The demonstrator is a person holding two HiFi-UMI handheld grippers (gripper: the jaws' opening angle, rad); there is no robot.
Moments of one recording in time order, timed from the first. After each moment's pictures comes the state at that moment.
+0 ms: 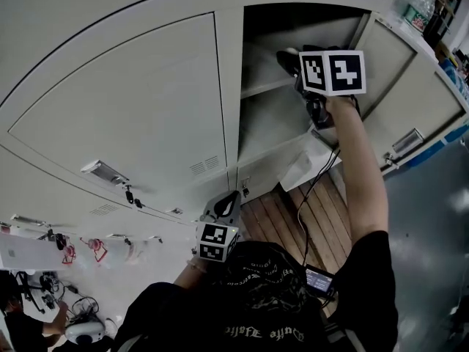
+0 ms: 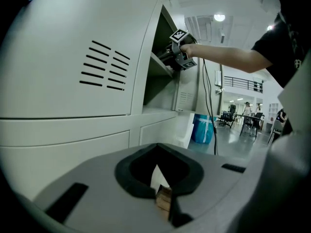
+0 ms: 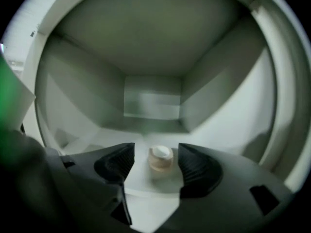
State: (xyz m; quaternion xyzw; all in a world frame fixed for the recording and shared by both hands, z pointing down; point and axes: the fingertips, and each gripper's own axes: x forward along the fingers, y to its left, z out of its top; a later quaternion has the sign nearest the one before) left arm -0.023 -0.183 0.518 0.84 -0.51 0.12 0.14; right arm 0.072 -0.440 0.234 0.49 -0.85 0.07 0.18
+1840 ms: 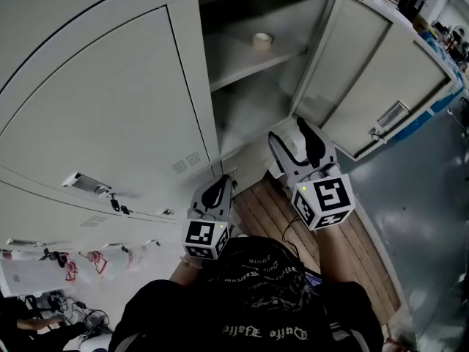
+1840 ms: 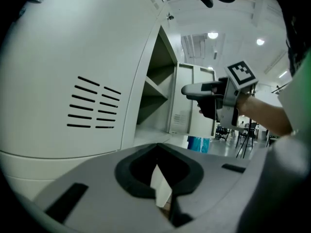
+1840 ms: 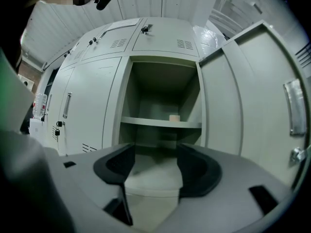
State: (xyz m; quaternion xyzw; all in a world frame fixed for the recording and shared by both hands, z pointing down) left arm -0.013 -0.192 0.450 0.86 -0.49 0.02 0.10; right arm 0.105 -0.249 0.314 0.52 -0.85 -0.02 0.06
